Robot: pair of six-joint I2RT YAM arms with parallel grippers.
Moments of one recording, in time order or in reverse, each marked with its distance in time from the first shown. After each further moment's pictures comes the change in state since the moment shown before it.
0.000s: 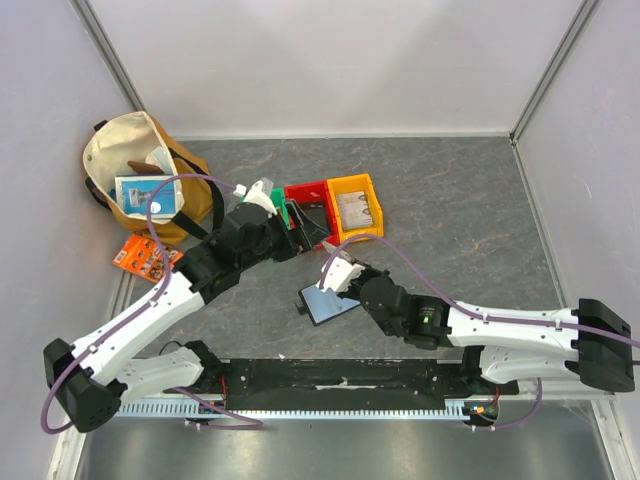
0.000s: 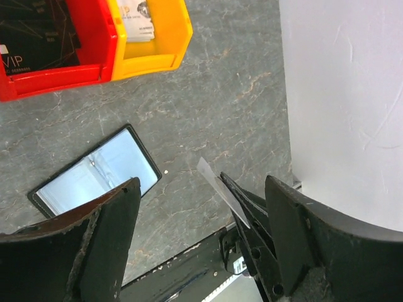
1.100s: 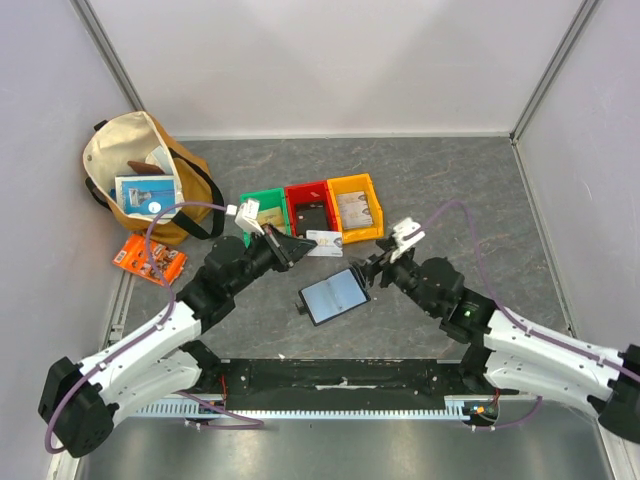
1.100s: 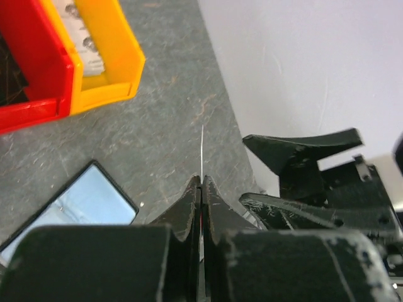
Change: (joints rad) left arm 0.072 -0.122 -0.393 0.539 0.140 -0.014; right arm -0.241 -0.246 -0.116 0.087 -0.348 0.443
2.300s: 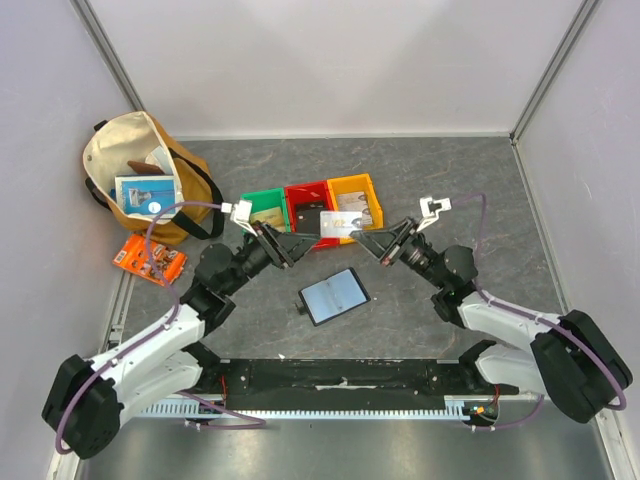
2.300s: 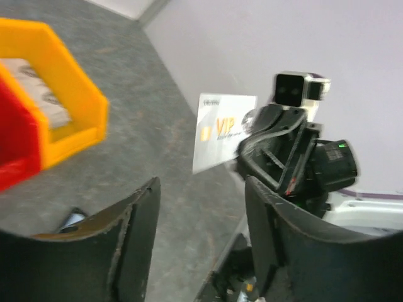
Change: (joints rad) left arm 0.048 0.017 -0.149 0.463 0.144 0.052; right arm -0.422 0.283 -0.204 0.916 -0.705 0.906
